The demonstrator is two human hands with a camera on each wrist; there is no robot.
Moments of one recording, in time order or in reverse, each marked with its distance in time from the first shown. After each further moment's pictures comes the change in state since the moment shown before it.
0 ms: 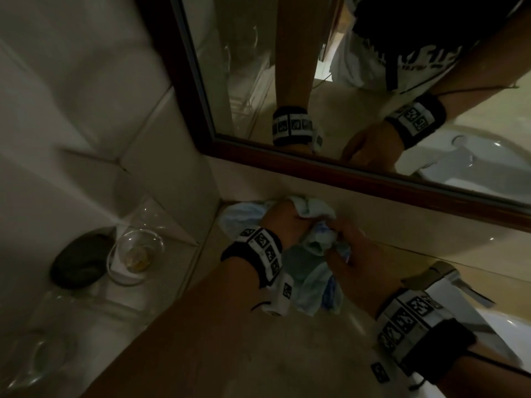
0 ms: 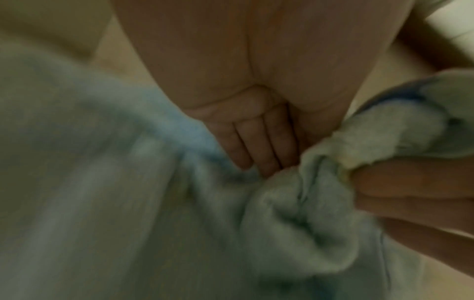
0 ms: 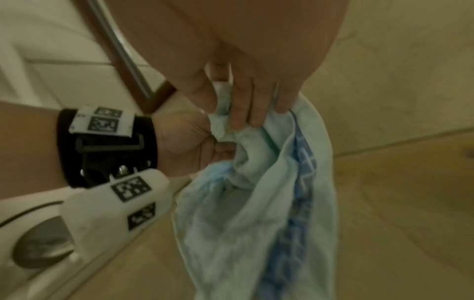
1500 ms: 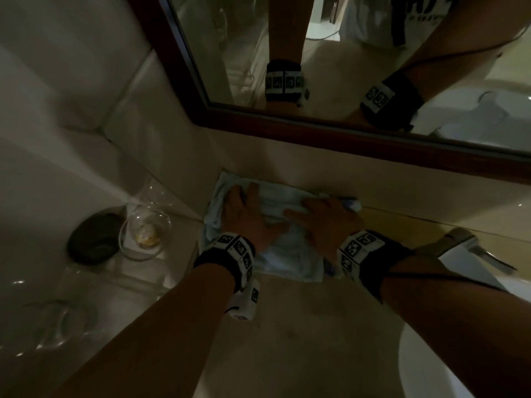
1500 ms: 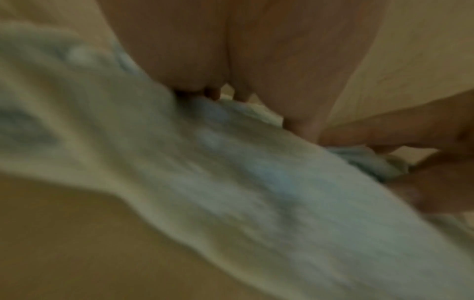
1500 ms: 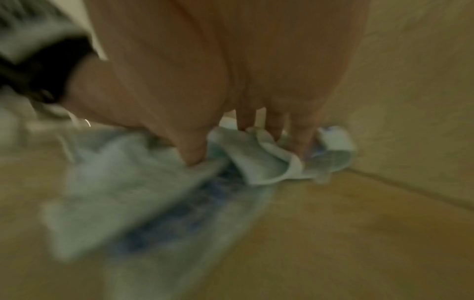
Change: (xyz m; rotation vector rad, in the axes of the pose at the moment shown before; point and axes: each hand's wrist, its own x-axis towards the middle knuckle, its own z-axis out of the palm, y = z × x) left_hand -0.039 -0.107 -0.002 0.592 0.310 -0.273; right_hand 0.046 0.017 0.052 -0.690 -0.511 -0.126
